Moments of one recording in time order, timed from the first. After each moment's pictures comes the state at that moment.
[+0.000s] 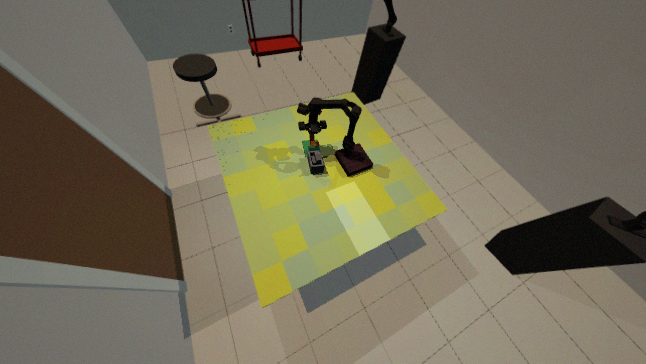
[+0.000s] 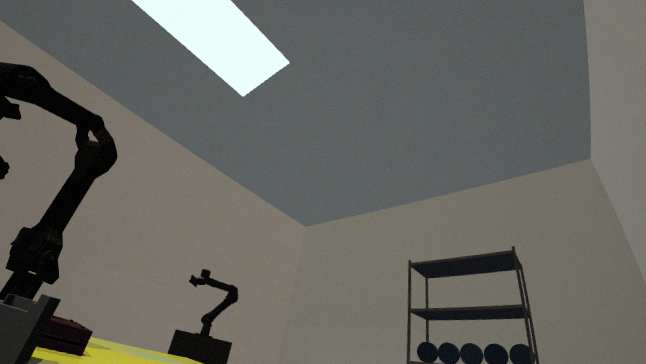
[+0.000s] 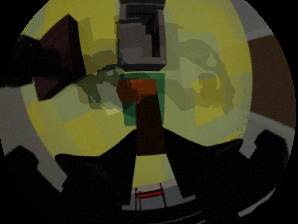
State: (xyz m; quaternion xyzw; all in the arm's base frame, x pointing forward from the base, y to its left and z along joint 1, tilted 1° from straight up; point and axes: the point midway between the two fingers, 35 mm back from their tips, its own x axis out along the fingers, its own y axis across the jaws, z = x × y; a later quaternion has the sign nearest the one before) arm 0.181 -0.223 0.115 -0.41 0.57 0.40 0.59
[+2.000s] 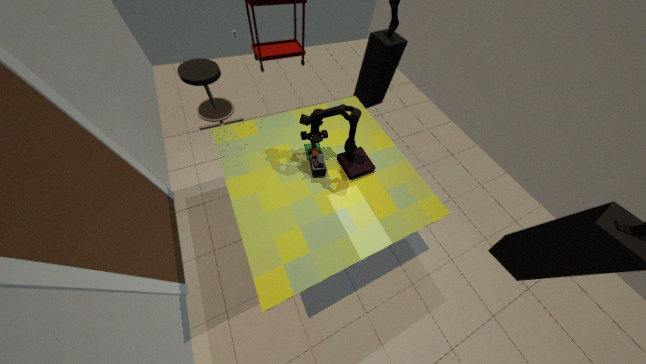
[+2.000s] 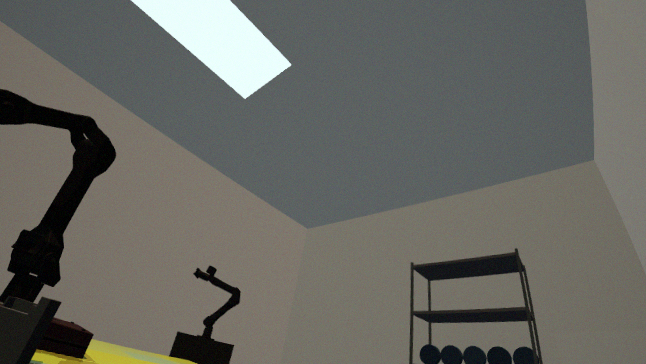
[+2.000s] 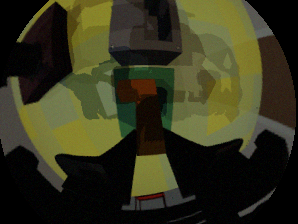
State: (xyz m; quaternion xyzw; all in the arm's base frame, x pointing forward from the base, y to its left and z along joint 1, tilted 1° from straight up) arm 0.181 -0.222 0.056 -0.41 0.57 0.40 0.59
